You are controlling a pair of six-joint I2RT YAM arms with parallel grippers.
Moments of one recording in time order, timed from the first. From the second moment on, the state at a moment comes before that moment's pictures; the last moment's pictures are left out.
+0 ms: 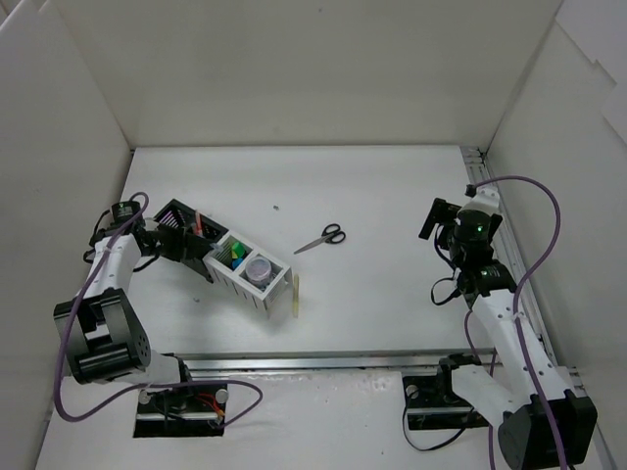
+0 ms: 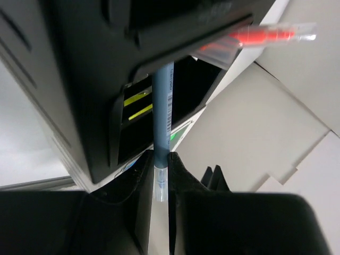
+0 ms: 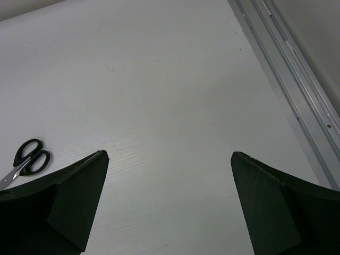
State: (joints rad) left arm 0.26 1.42 1.02 -0.71 0.72 -1.06; right arm 0.10 0.93 0.73 -0.22 0.29 0.26
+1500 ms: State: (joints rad) left arm -0.92 1.51 1.70 -0.95 -0.40 -0.56; right arm 0.10 0.85 0.73 -0.22 0.21 0.26
